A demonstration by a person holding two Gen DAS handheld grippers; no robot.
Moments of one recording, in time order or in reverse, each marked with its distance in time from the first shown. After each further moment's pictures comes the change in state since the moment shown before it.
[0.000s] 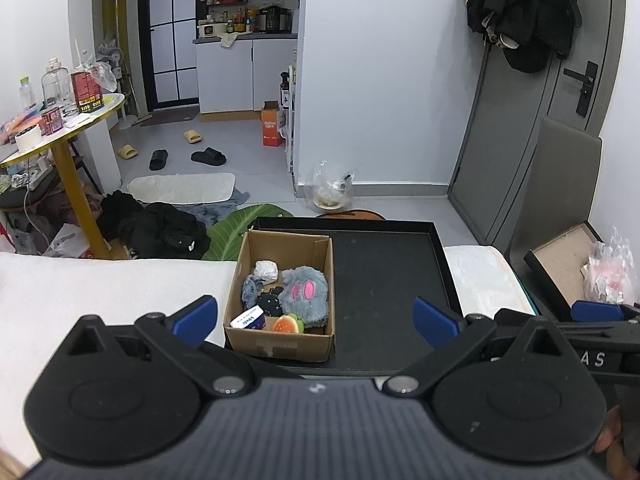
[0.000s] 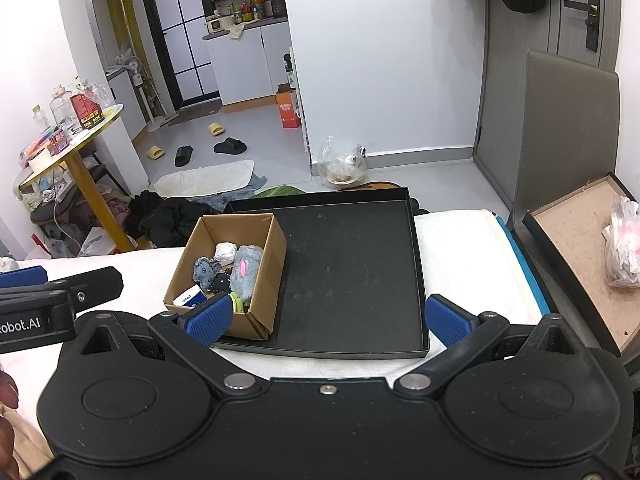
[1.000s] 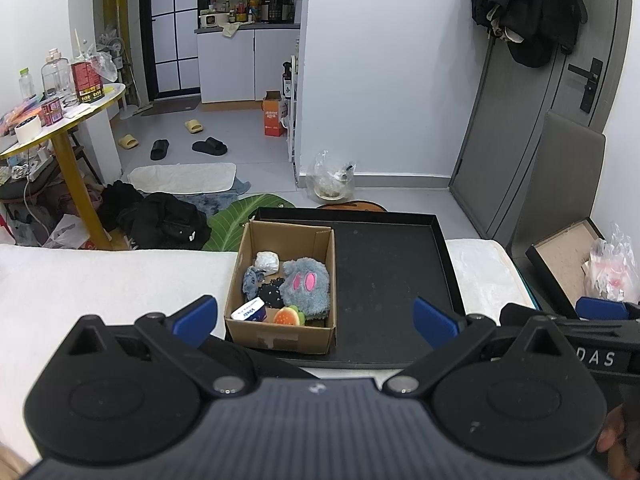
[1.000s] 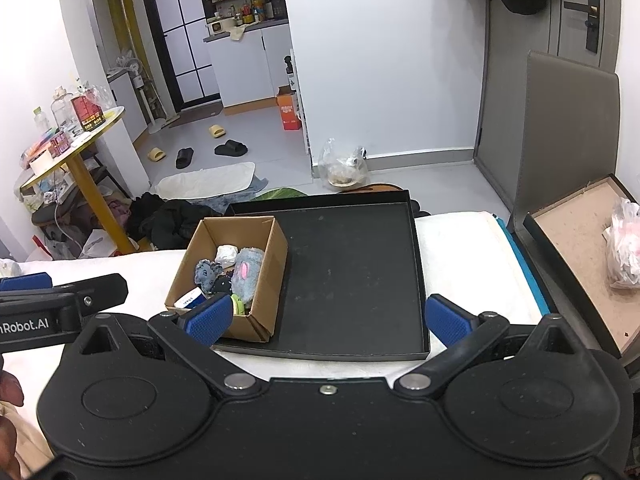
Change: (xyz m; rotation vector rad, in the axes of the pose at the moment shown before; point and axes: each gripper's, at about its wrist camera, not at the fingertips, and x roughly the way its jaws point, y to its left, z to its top) left arm 0.006 0.005 0.001 -0.009 0.031 0.002; right arm -0.001 -0.002 0.000 0.003 -0.004 0.004
